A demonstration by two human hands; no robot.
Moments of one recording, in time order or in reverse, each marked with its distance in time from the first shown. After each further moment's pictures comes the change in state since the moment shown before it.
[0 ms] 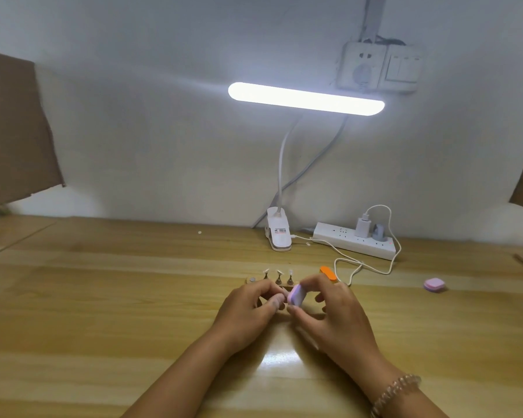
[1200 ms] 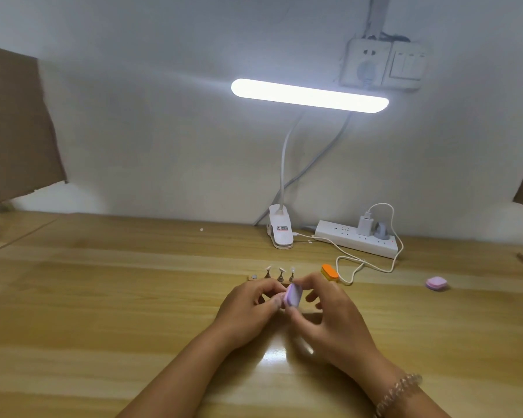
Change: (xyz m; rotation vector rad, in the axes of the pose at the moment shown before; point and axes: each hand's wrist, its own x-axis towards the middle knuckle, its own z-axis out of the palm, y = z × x) left_hand 0.001 -0.003 -0.002 -0.006 -0.048 0.029; right_hand -0.002 -0.007 0.001 0.048 -0.027 -0.055
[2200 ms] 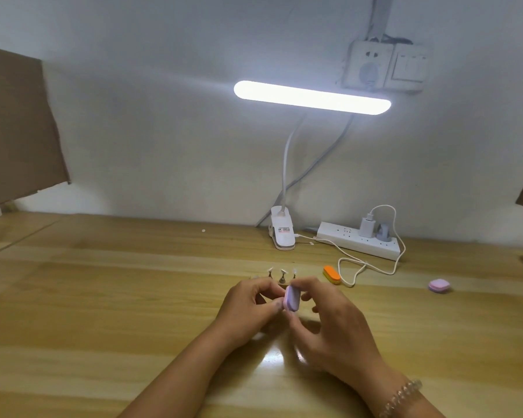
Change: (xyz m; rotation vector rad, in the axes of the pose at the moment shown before) left_hand -0.001 0.004 -0.001 -0.174 0.068 -0.063; right_hand -0.002 -0.007 0.000 -0.062 0.030 -0.062
